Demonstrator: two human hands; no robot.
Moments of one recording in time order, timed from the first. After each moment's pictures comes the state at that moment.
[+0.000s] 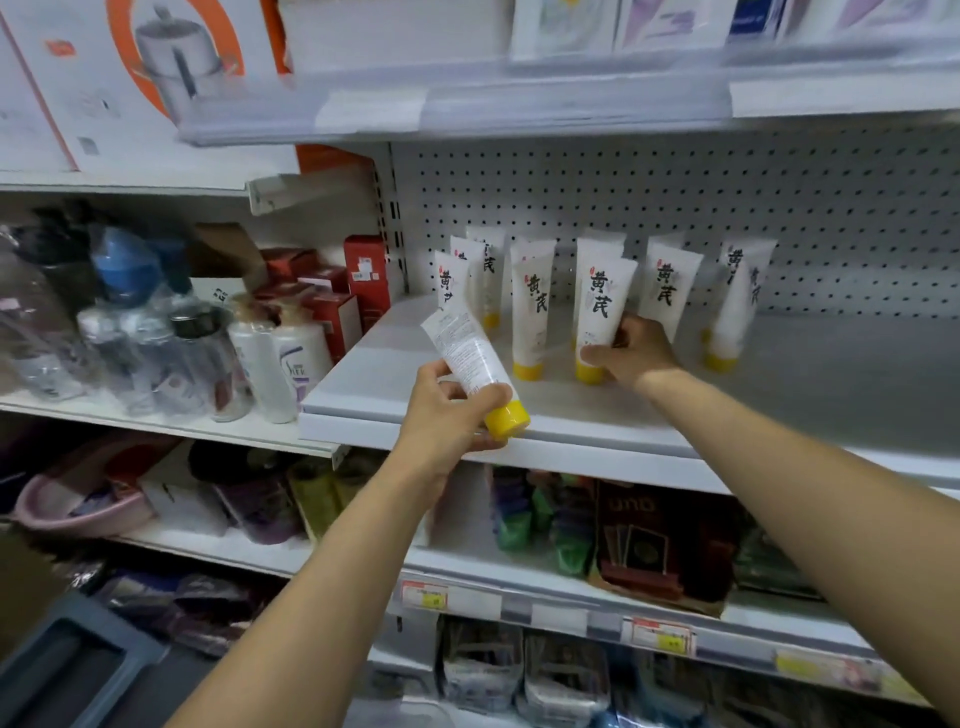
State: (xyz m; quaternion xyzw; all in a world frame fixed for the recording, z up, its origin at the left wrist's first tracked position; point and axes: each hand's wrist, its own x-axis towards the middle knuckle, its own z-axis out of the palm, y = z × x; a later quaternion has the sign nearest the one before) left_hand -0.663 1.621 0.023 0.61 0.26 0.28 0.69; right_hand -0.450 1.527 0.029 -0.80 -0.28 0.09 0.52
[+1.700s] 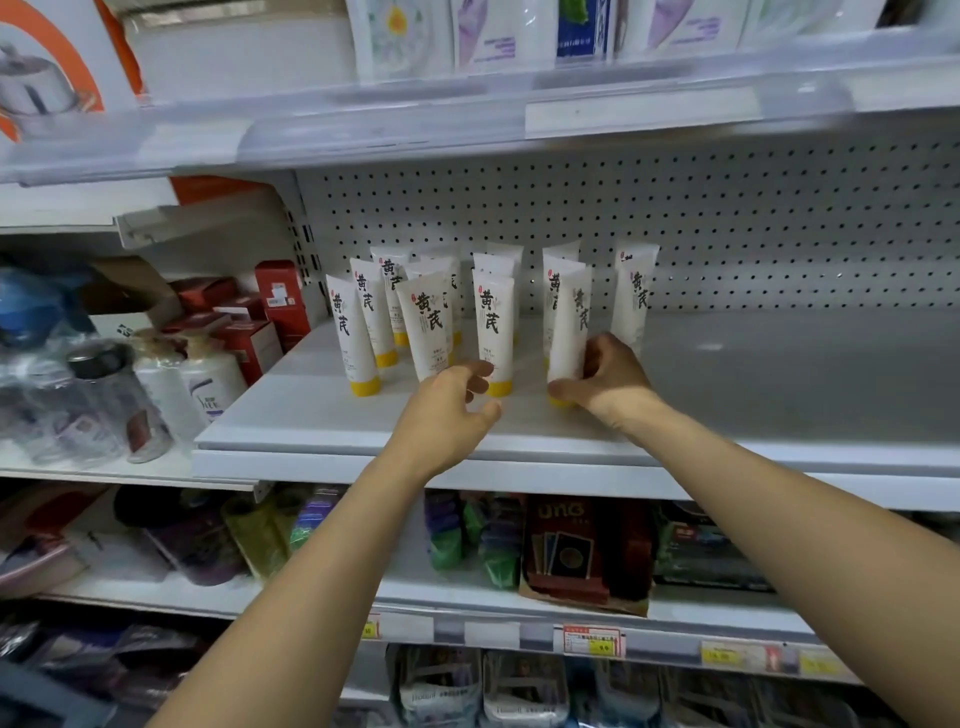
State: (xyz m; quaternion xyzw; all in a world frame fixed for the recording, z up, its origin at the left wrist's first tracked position) left_hand -0.576 1.573 0.031 0.91 0.20 0.22 0.29; right_hand -0.425 1.443 0.025 -0.82 -0.26 0.06 0.50
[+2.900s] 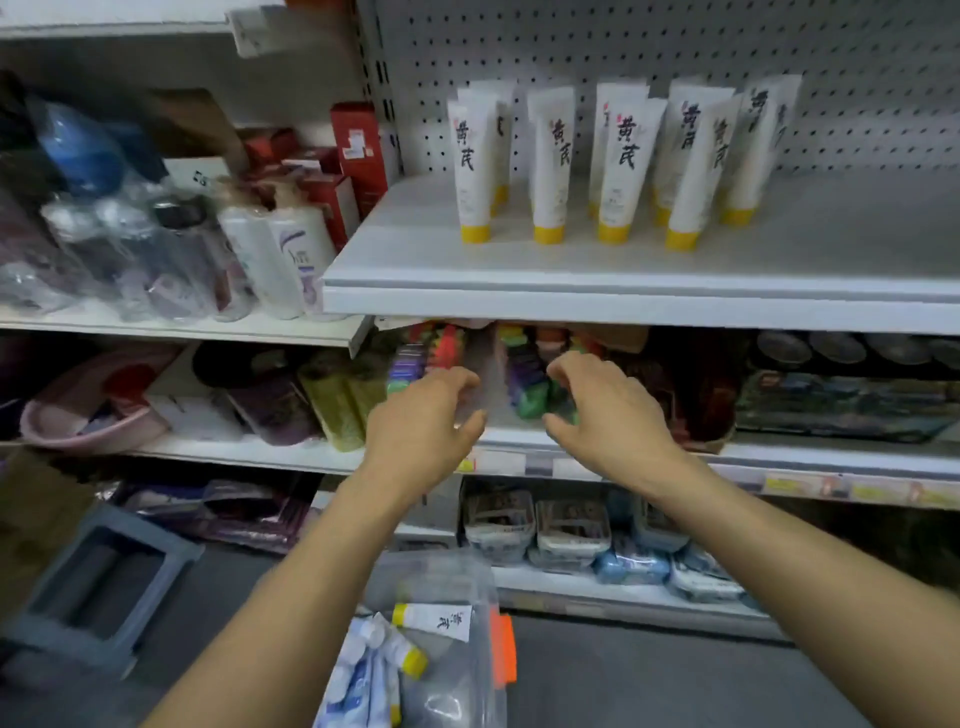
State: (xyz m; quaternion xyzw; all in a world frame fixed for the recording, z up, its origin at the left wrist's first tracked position) left_hand -0.774 1.613 -0.048 0.95 0.24 0.12 0.14; right_hand -0.653 1.463 -0.049 -0.89 -0.42 -0.03 0.18
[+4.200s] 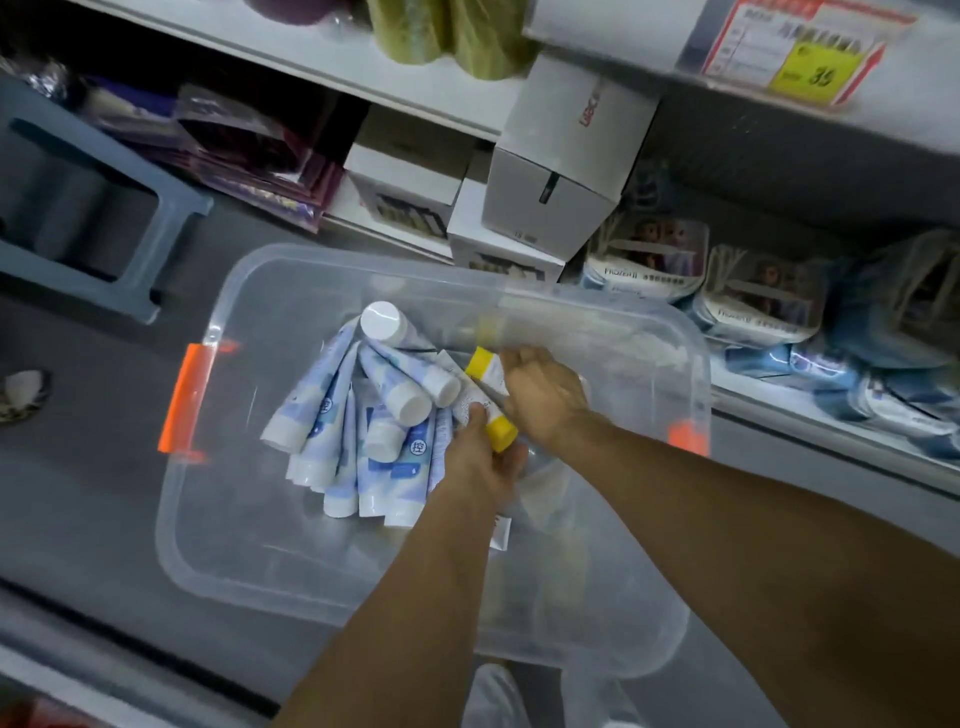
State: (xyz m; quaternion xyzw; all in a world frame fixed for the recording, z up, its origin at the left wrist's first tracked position) left_hand -0.888 1.636 -0.565 -0.04 0.64 0.14 0.75; right_hand -0.791 1.633 -0.553 -0.80 -0.52 0.28 -0.07
